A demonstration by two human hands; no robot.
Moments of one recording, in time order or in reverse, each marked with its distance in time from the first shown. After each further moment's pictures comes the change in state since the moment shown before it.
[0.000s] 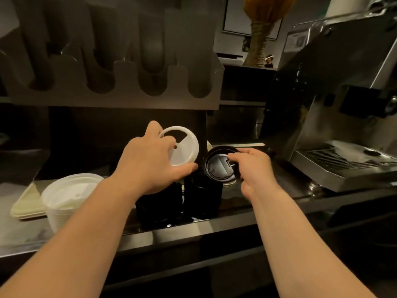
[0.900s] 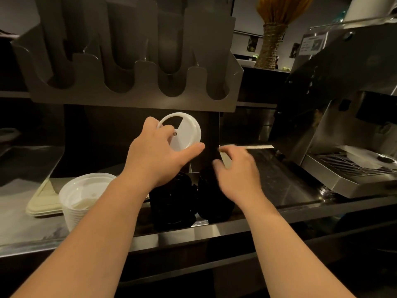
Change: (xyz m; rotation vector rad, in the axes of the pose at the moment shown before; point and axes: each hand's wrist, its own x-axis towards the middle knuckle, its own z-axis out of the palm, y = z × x) left_hand 0.000 -0.012 -0.007 -0.337 0.098 -0.205; right_hand -0.016 0.021 0.035 -0.809 -0.085 -0.568
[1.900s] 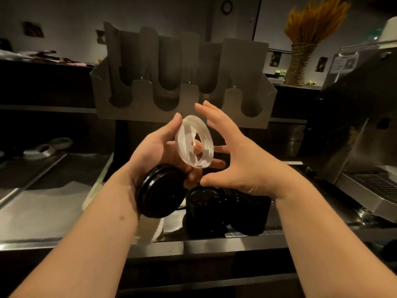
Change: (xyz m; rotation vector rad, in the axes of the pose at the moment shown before) left_hand -0.017 -0.022 -0.078 -1.269 -0.440 -0.341; right_hand -0.010 -0.120 -0.050 0.233 -0.542 -0.590
